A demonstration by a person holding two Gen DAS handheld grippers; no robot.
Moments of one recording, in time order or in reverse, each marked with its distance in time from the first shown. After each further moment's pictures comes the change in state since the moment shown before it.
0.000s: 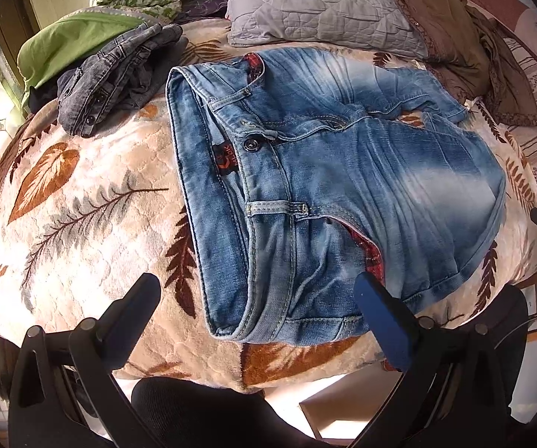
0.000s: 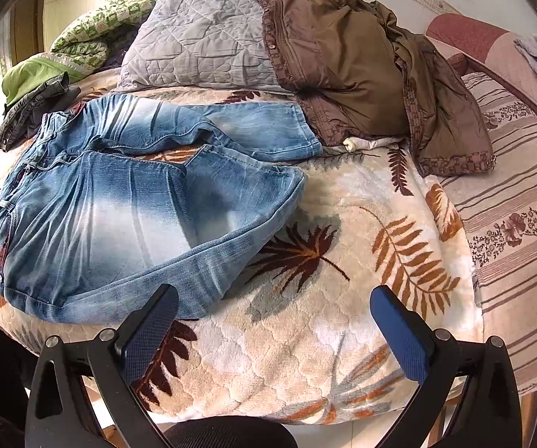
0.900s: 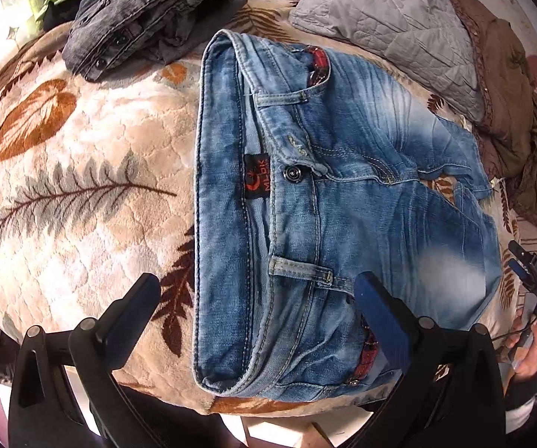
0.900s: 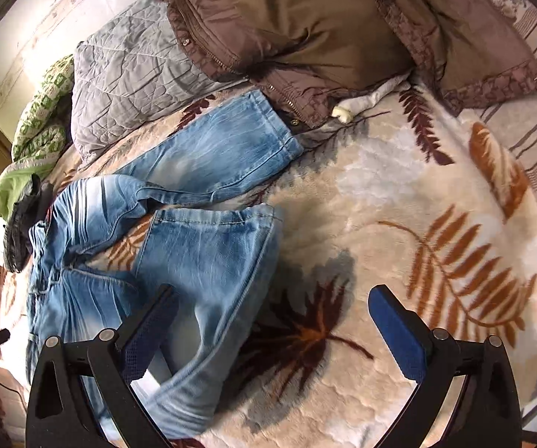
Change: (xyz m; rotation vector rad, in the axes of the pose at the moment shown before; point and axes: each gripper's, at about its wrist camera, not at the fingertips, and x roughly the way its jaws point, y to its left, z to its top) left arm 0.046 0.051 0.043 -0.357 0.155 -0.112; right arm 0.130 -0.085 0.076 0.385 0.165 0.264
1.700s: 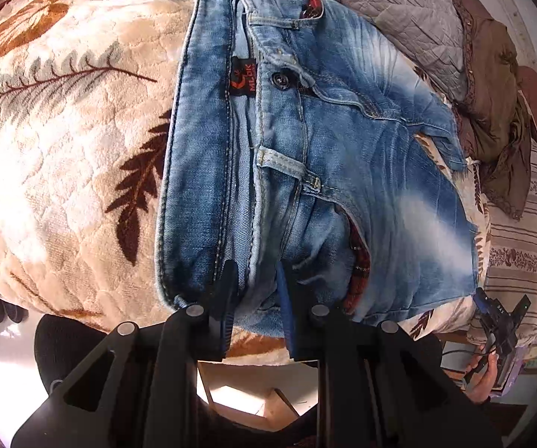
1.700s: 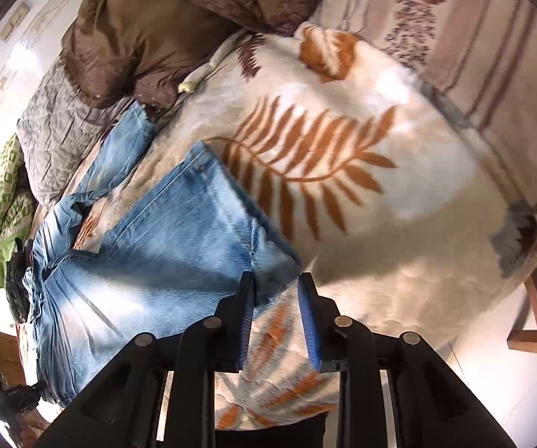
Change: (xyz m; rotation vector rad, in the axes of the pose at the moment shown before) left arm -0.002 0.010 -0.050 -0.030 0.091 -0.149; right arm -0.083 -0.150 -0.104 0.334 -0.088 -0.065
